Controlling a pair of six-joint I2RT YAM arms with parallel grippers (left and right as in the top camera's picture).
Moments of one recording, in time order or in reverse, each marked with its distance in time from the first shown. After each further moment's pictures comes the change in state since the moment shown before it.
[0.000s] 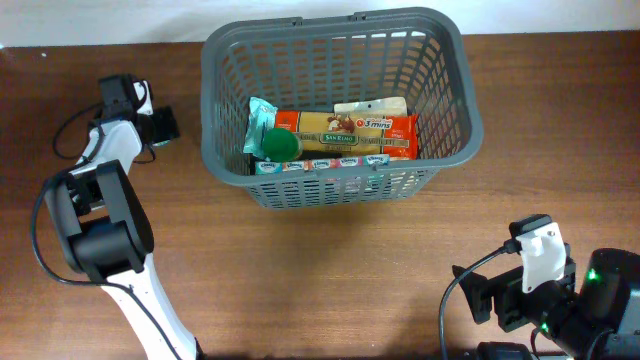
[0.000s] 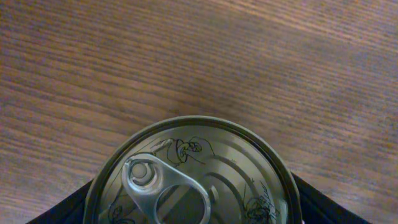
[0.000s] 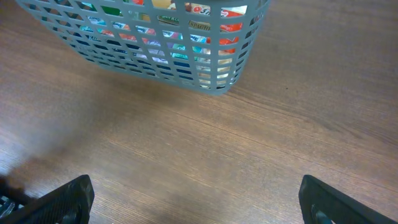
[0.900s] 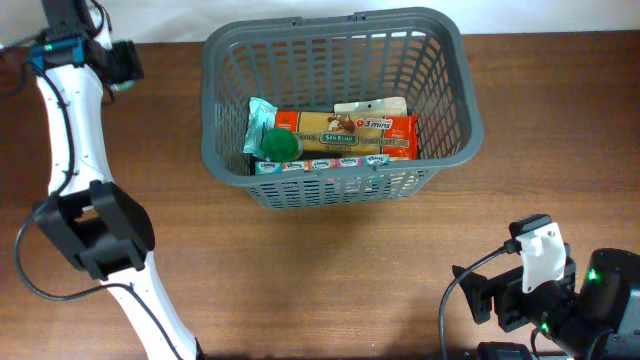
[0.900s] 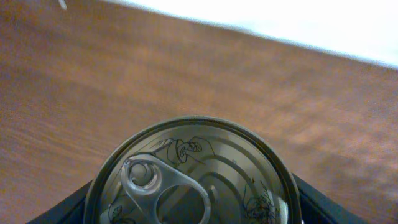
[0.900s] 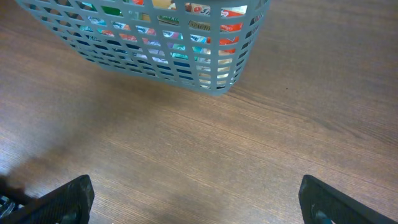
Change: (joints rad) left arm -0.009 0.008 0.735 -0.618 -0.057 0.005; right arm 0.000 0.000 0.000 0.000 0.000 0.000
